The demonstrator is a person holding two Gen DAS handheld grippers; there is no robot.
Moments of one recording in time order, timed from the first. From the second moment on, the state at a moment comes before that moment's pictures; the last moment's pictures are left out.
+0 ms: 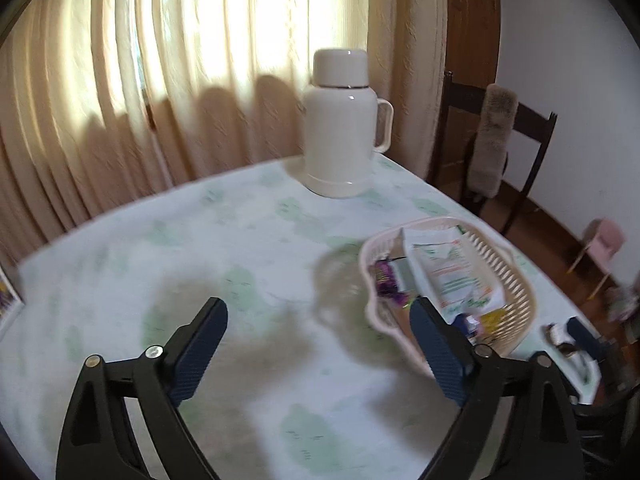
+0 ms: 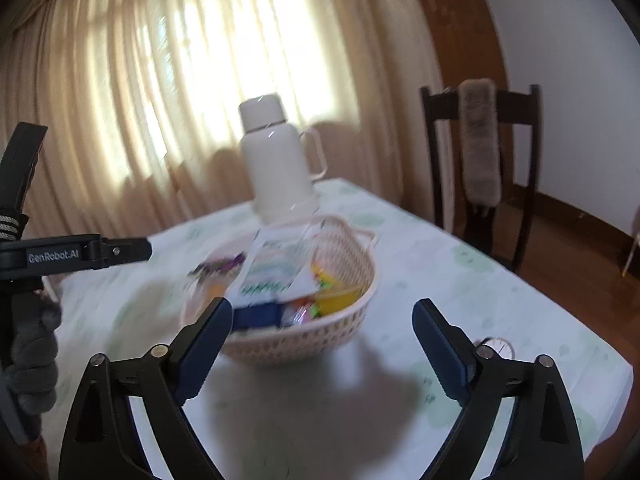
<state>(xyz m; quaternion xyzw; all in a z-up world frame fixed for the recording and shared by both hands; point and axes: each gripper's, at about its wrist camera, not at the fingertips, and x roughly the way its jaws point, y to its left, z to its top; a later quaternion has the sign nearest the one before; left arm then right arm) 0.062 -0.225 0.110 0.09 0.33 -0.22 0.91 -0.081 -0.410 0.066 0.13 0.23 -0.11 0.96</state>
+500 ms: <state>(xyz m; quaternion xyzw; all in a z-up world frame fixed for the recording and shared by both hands) 0.024 -0.218 0.119 0.16 0.26 -0.17 0.94 -0.095 -0.366 0.082 0.04 0.27 -0.11 0.96</state>
